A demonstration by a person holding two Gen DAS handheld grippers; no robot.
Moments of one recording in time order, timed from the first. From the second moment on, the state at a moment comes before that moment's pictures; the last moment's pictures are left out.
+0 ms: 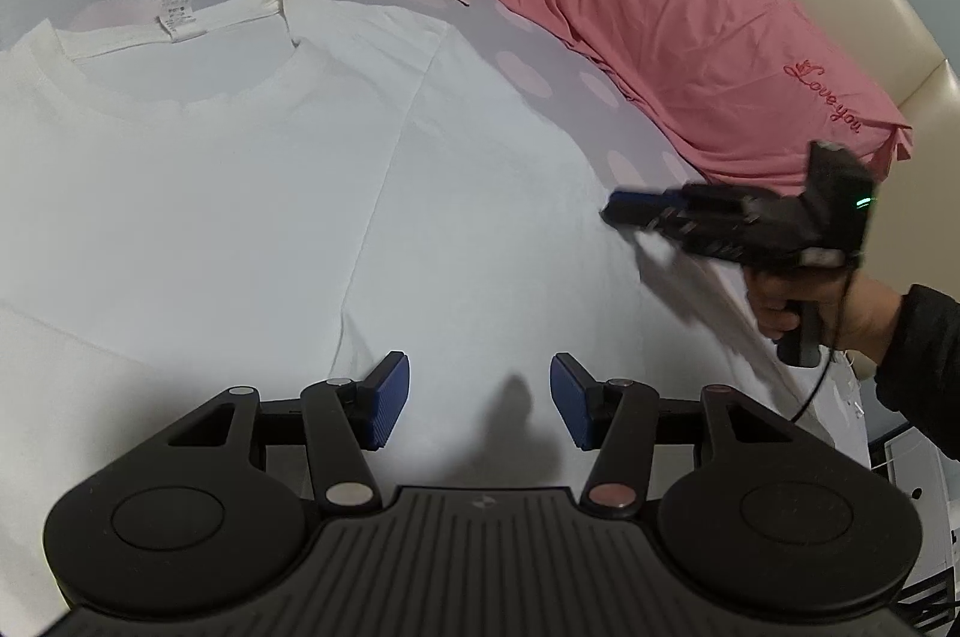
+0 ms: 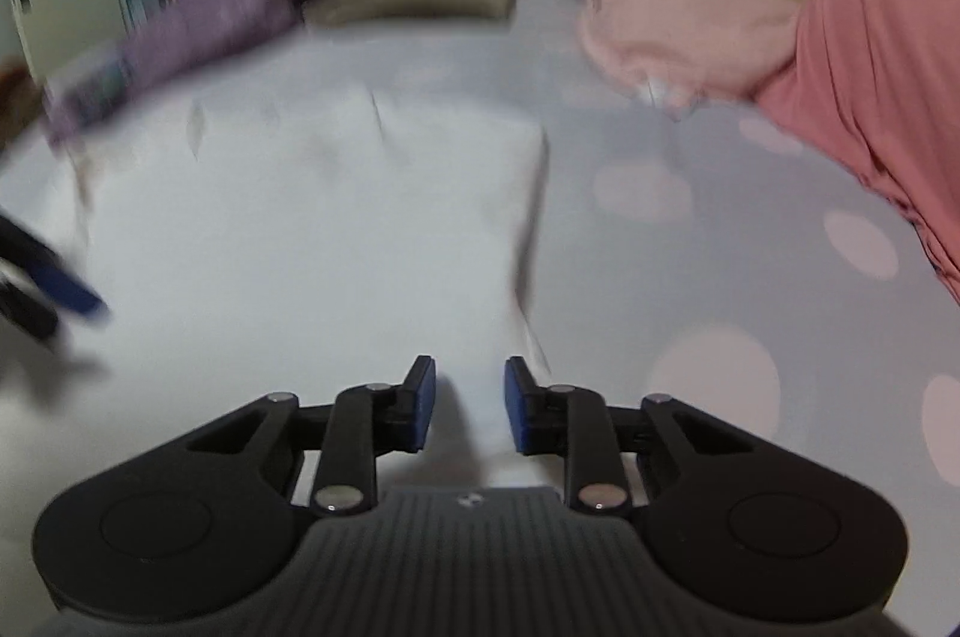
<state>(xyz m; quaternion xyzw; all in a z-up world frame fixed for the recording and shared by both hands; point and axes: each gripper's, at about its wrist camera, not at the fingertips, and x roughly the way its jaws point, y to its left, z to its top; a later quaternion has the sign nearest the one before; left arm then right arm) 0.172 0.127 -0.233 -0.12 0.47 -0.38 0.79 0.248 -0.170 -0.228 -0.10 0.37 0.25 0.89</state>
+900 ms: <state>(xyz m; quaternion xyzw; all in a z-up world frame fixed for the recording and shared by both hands) 0.043 0.269 -0.196 -0.23 0.47 -0.17 0.83 0.144 -0.089 -0.171 -0.06 0.44 0.17 0.88</state>
